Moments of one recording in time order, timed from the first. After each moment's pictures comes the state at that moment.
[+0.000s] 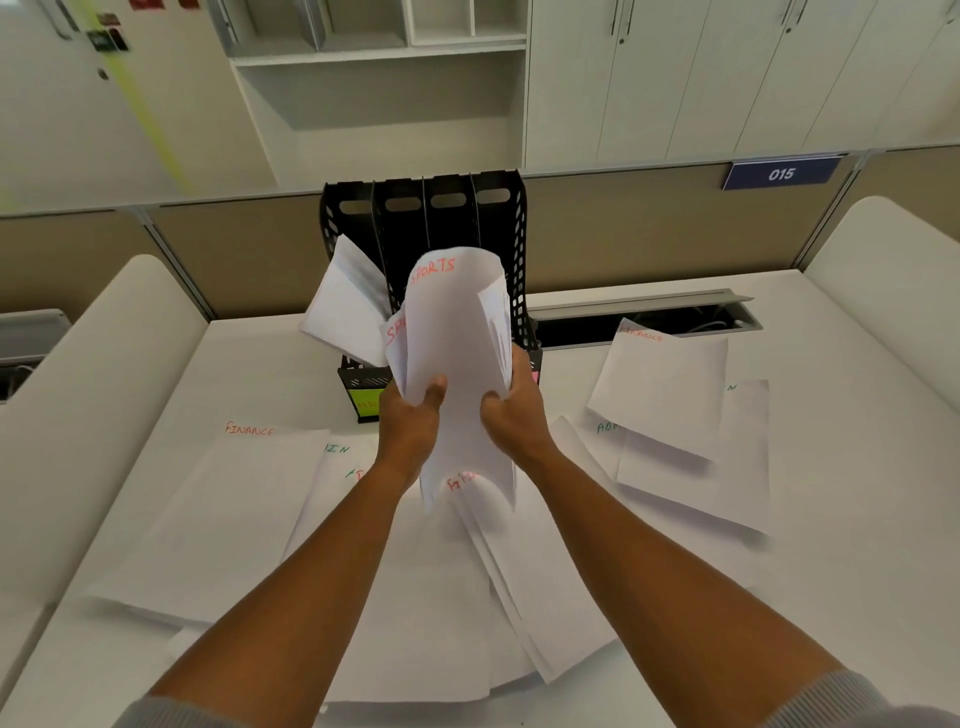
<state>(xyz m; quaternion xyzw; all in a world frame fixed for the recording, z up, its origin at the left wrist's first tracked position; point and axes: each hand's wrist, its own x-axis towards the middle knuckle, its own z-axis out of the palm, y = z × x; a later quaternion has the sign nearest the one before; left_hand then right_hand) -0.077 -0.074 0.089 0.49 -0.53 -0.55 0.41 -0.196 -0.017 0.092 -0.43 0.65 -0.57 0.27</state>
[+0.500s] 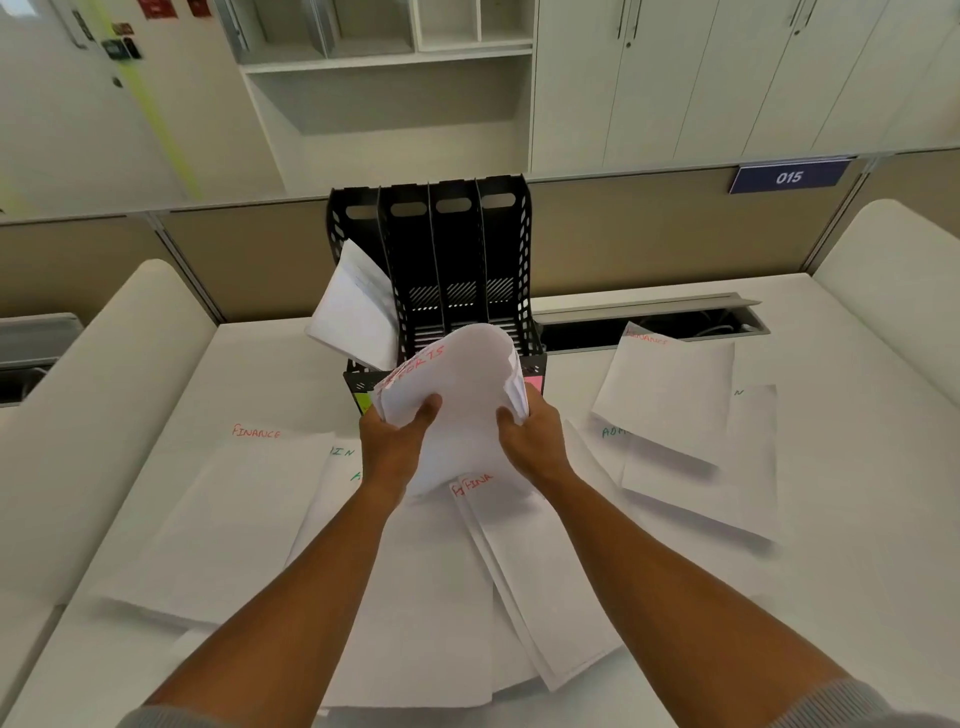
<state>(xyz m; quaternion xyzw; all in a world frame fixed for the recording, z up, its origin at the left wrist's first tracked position) -0.053 -0.074 0.073 0.50 -0.52 -0.52 0.45 -0.207 -0.003 0.065 -0.41 0.70 -0.53 0.23</state>
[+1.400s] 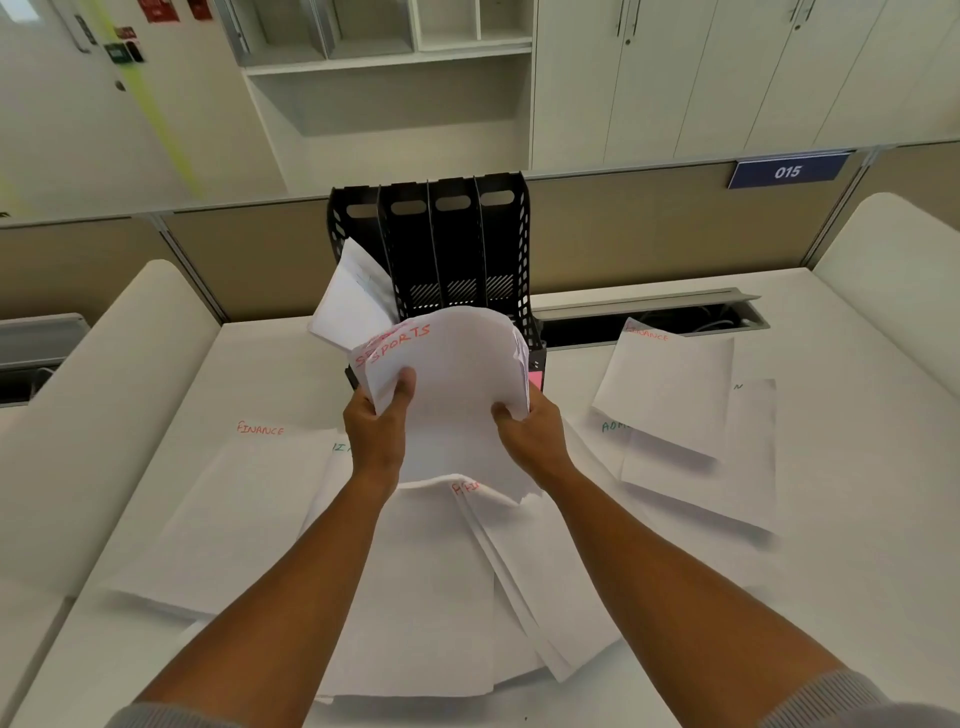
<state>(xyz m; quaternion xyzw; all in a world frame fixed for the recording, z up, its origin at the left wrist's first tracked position) -0.046 -0.074 0.088 0.48 -0.50 -0.52 0.50 -0.204 0.004 0.069 -0.39 0.70 -0.54 0.26</state>
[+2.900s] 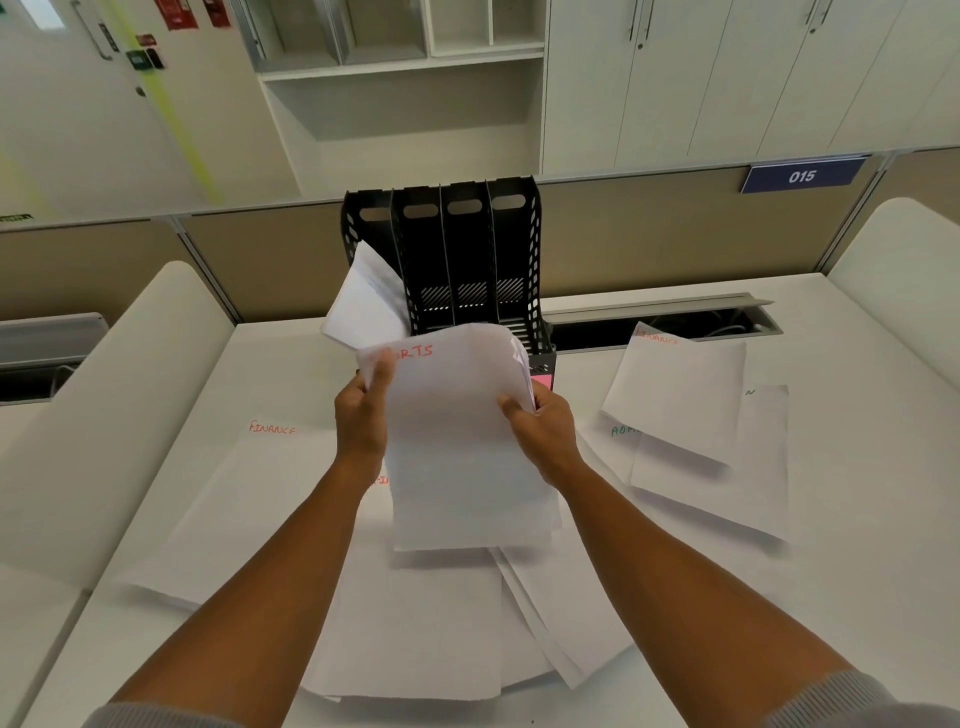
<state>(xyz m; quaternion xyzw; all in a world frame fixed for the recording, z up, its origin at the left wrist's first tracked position) -0.024 -0.089 0.113 0.46 -0.51 -0.56 0.47 -0.205 -0.002 0.077 -0.37 0.68 -0.57 0.29</state>
